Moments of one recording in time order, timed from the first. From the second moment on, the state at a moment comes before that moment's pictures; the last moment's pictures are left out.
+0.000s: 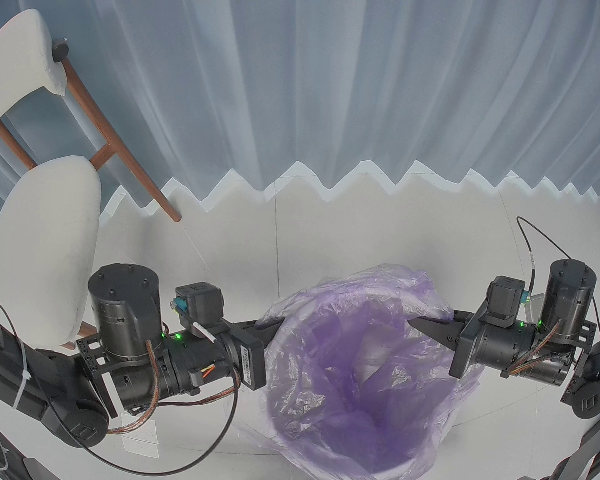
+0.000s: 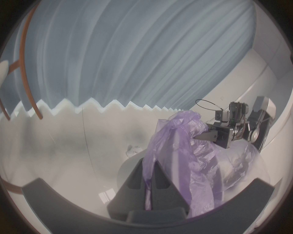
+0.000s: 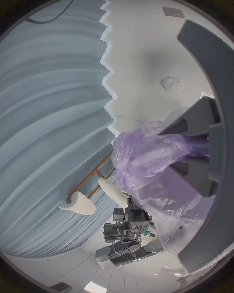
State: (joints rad) left arm -0.69 1.67 -0.52 -0.92 -0.14 -0.22; right arm 0.60 1.53 -0.40 -0.90 0.20 0.15
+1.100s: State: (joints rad) left arm -0.62 1.72 -0.66 -0.74 -0.19 -0.75; right arm 0.59 1.50 -0.33 -0.93 0.43 0.14
